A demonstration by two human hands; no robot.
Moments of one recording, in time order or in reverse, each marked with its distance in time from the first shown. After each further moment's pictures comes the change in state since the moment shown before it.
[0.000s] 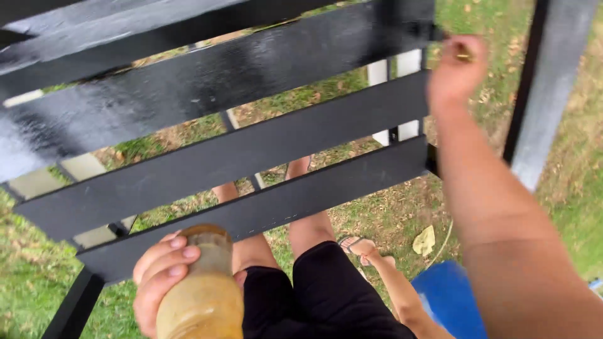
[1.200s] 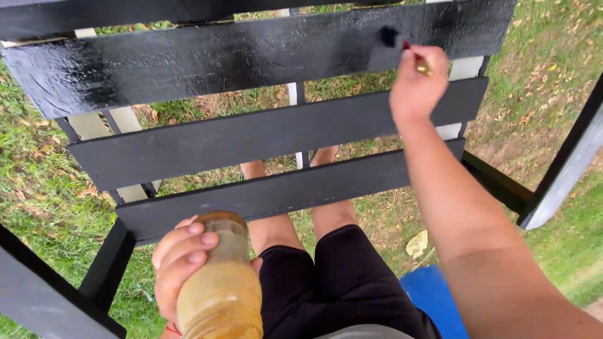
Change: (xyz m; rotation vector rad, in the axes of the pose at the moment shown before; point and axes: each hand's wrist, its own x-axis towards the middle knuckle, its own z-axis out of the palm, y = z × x) left_hand -0.008 -0.072 -0.100 -0.061 0.143 0.040; right_hand -0.066 -0.235 0.085 0.012 -0.243 0.160
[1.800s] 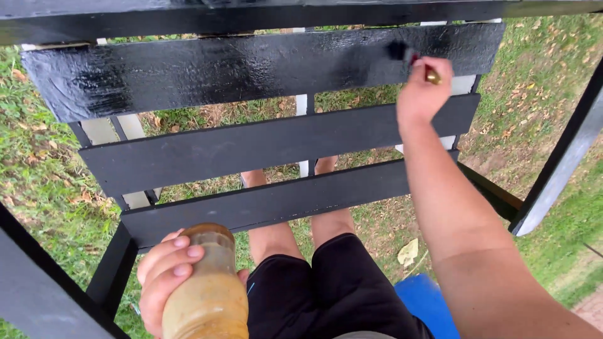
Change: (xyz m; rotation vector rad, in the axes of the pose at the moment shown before) left_hand 0.008 -0.011 -0.042 0.026 -0.005 -0.090; right_hand 0.010 -0.012 0.013 0.036 0.082 0.157
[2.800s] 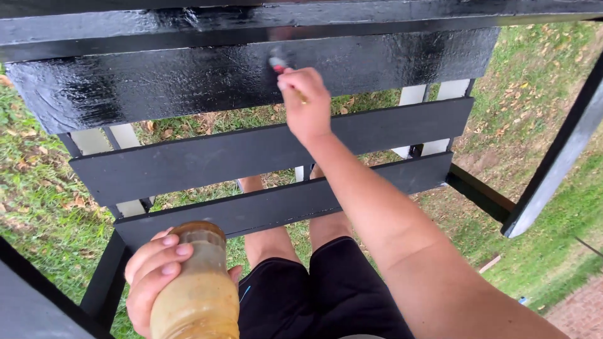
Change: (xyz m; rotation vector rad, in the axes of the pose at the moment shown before) left_hand 0.022 0.000 0.007 0.047 -0.044 -0.021; right_hand -0.097 -0.086 0.105 0.352 -0.471 -0.449
